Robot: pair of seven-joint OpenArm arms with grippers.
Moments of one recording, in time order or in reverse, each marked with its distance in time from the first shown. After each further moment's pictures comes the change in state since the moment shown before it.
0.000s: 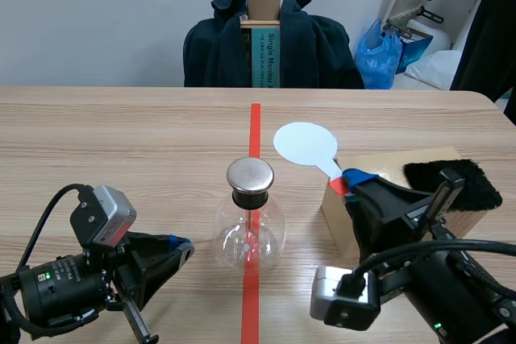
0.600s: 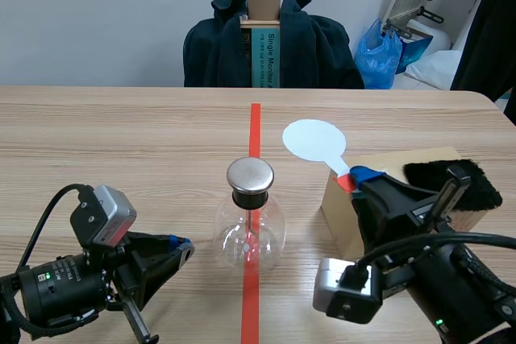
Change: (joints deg) left arm 0.0 0.0 0.0 0.0 0.0 0.0 0.0; right arm 0.0 0.0 0.0 0.0 0.9 0.0 -3.9
